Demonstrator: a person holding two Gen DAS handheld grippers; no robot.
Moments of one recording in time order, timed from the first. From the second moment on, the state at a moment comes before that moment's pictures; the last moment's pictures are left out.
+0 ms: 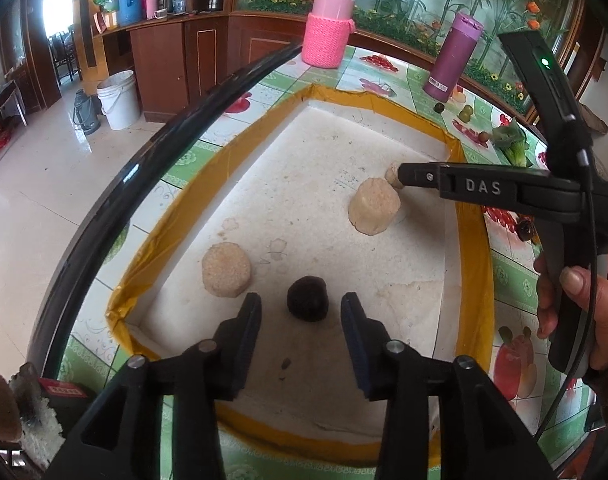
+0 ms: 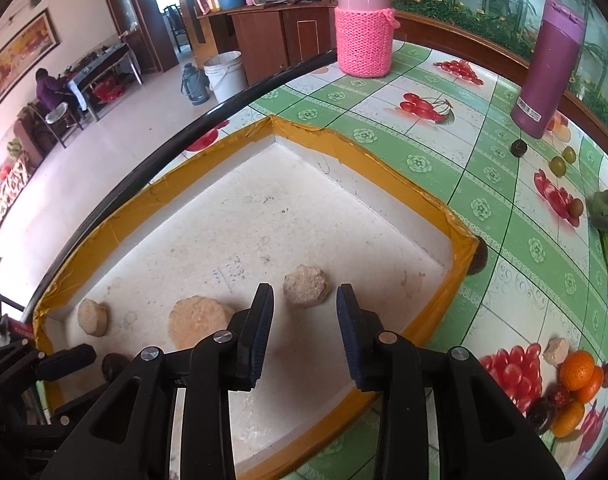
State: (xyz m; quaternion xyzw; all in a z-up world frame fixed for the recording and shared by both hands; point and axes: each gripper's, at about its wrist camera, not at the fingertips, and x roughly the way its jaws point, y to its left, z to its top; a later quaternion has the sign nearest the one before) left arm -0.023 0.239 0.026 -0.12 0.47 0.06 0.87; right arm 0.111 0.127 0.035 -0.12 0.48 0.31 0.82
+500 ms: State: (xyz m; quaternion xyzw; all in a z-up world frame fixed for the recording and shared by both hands) left arm -0.038 0.212 0.059 -0.10 0.44 0.07 0.89; right arm 0.057 0.059 0.062 -0.08 0.46 0.29 0.83
